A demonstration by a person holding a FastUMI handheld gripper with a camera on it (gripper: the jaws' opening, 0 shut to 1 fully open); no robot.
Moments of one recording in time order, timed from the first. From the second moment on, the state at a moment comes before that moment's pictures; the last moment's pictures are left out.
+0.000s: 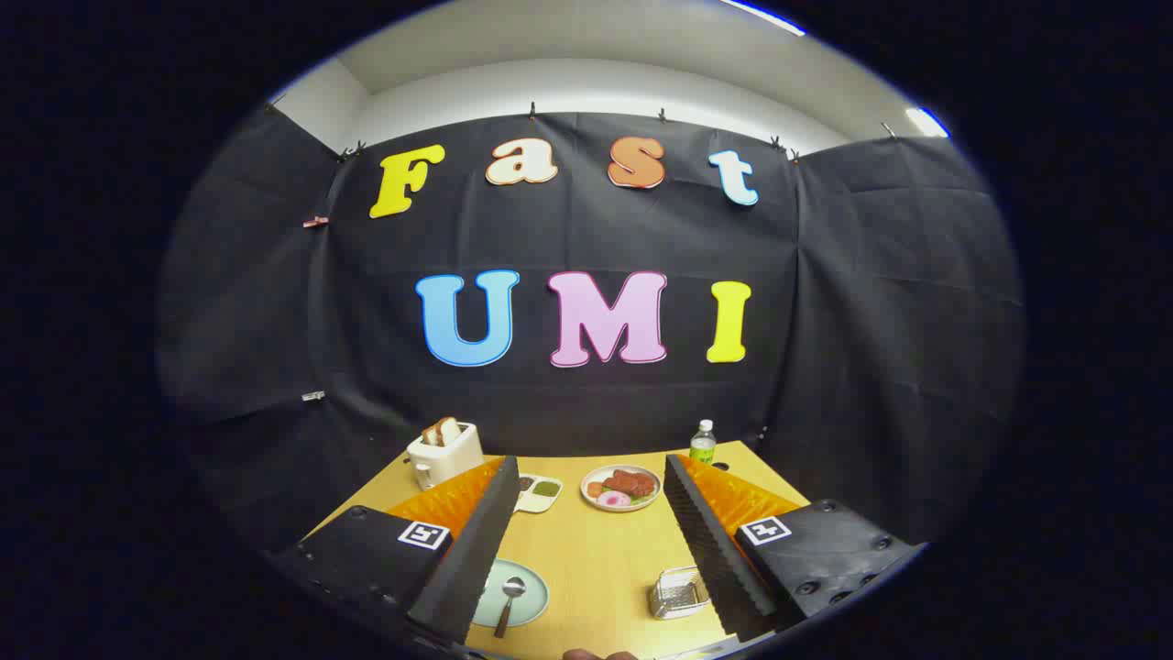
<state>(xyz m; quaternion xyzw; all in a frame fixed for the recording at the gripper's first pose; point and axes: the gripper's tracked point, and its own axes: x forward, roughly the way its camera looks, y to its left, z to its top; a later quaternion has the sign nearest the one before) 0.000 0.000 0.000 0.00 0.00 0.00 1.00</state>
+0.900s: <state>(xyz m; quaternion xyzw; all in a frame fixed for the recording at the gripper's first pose) 0.001 0.021 -0.060 0.02 0.08 0.01 1.00</state>
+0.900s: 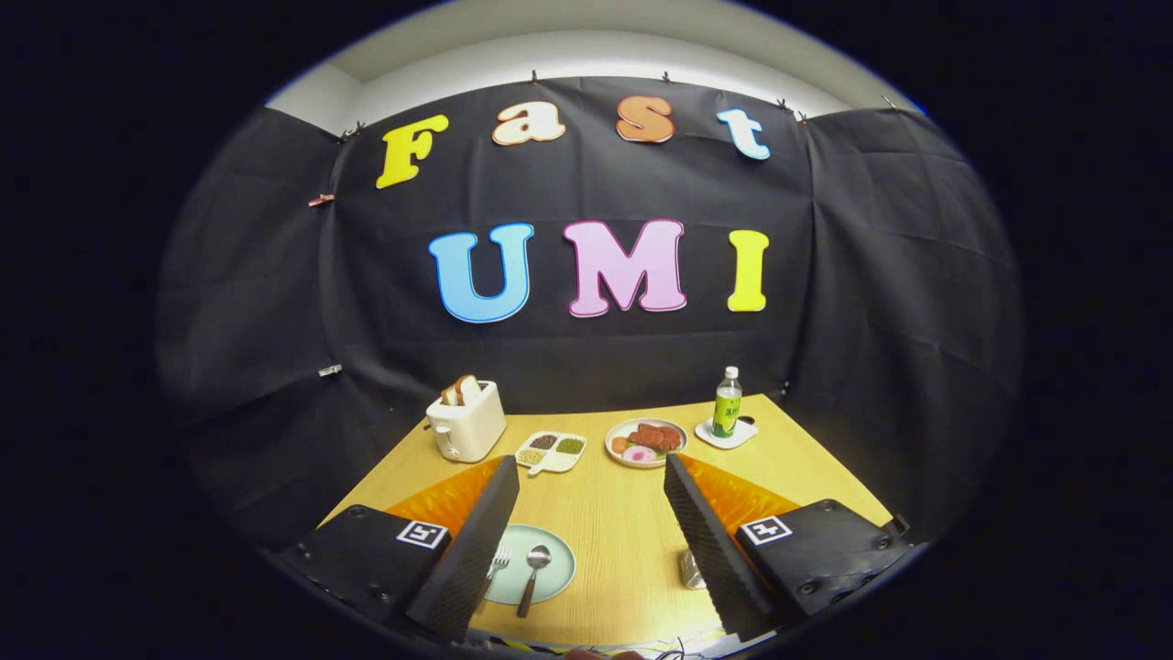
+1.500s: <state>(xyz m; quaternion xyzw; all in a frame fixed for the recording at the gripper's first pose) 0.025 0.088 -0.168 0.02 0.27 0.07 0.96</state>
